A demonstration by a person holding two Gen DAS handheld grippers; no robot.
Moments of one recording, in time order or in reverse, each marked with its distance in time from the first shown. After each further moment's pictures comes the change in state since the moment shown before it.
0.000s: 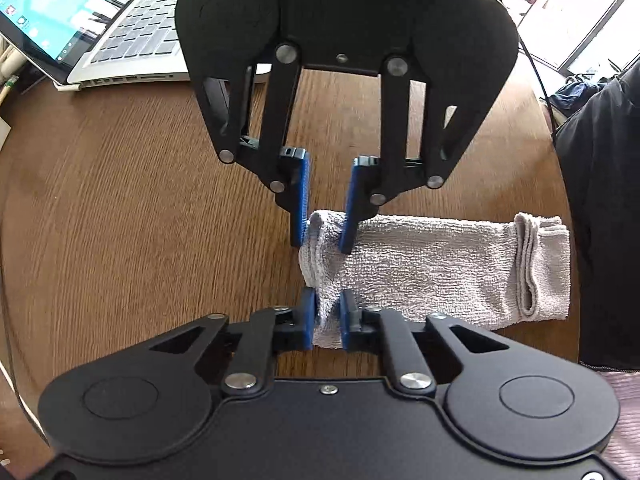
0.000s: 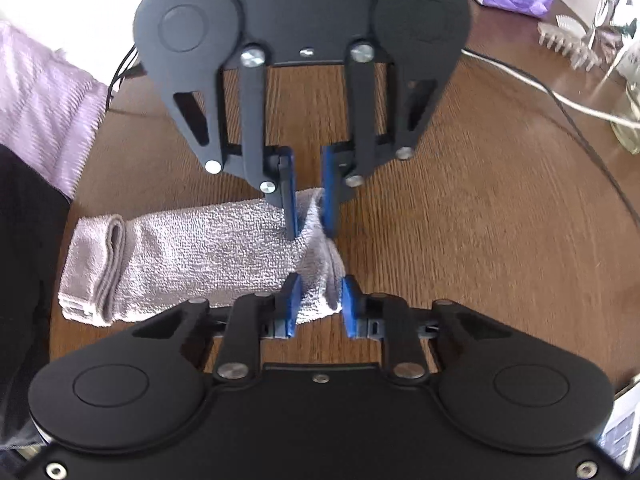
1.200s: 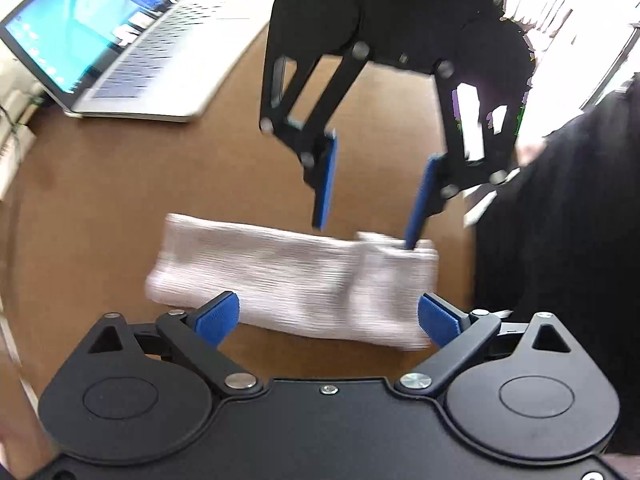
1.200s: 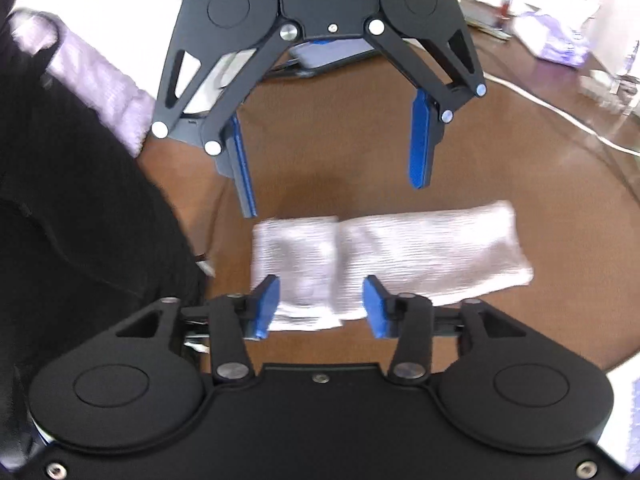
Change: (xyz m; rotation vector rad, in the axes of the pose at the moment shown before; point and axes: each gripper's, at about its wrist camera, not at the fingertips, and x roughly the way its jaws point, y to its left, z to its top) left arm -0.030 -0.097 -0.009 -0.092 -0.091 0.138; right arm -0.041 0.126 -0.014 -0.009 -0.080 -0.062
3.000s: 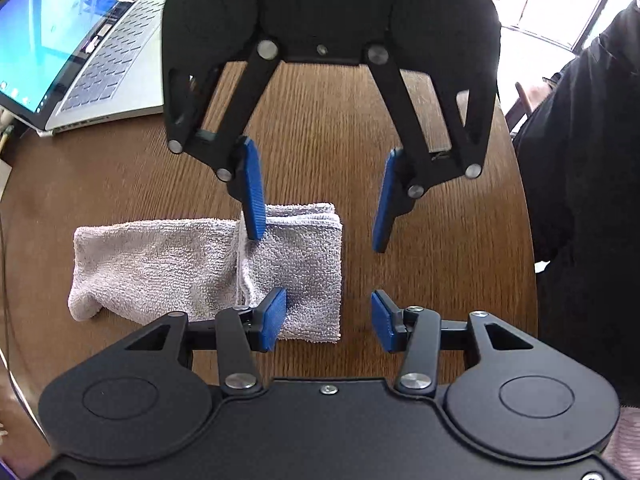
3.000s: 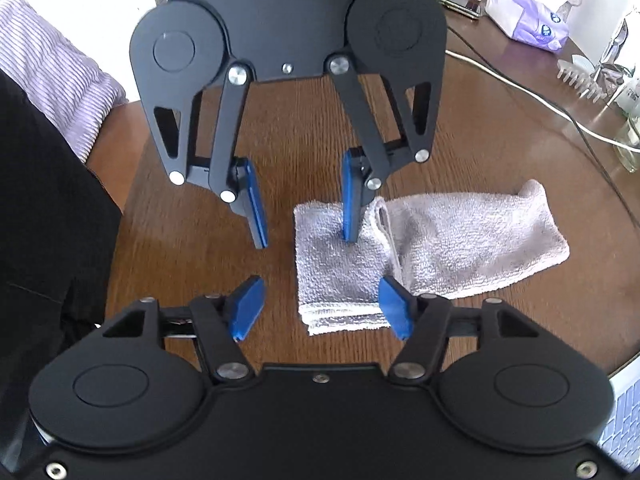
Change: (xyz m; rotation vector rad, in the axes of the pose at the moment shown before) left arm 0.047 -0.020 0.008 0.143 0.060 -0.017; right arm 0.043 -0.023 -0.004 -0.058 0.053 -0.062
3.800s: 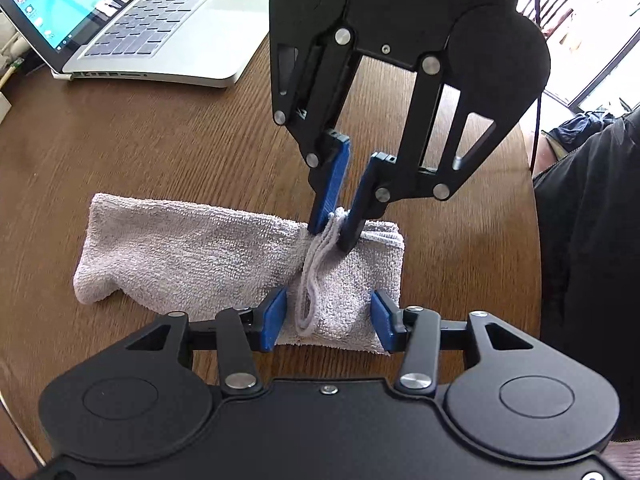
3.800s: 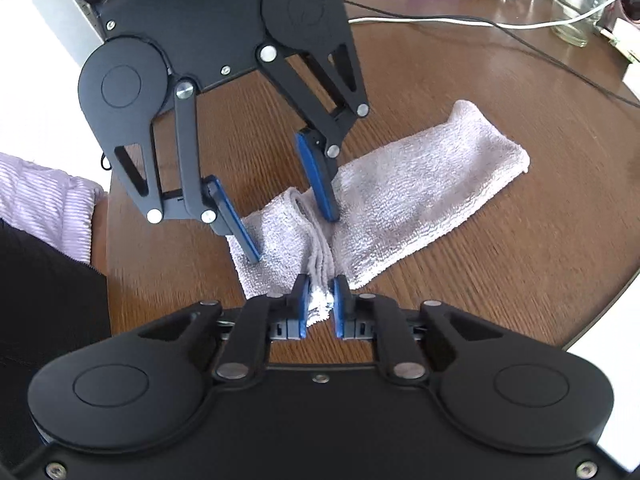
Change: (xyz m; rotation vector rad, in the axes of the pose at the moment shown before) left arm -0.013 0.058 -0.014 -0.156 -0.023 -0.096; right arm -0.014 -0.050 -0.022 0.383 -0.045 0.072
